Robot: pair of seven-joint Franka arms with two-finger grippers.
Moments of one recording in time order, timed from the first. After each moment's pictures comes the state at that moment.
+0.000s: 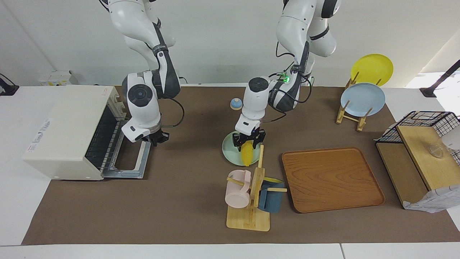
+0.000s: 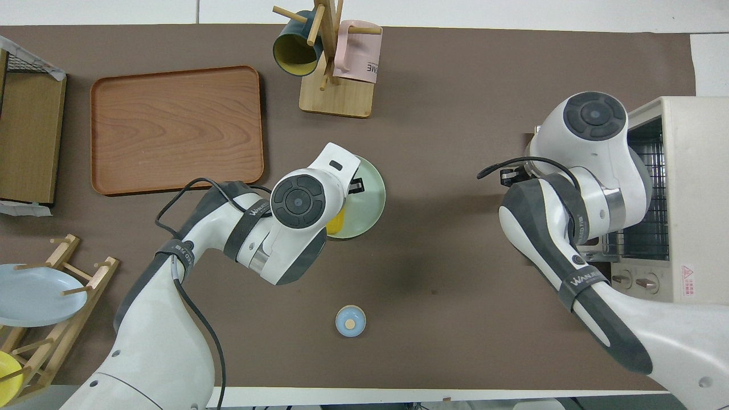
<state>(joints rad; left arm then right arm) -0.91 0.35 0.20 -1.98 -0.03 2.51 -0.83 0.13 0.21 0.06 -2.04 -0.18 2.10 0.33</state>
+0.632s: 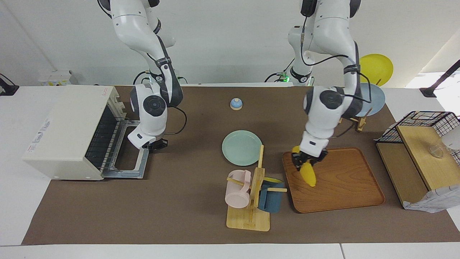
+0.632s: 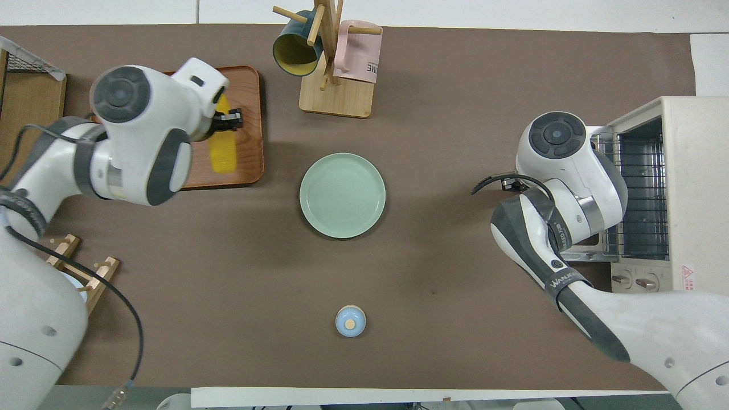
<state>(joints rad) -0.42 0.35 0.22 -1.85 -0.03 2.36 -0.25 0.13 0.25 0.06 -2.07 -0.39 2.16 0.36</state>
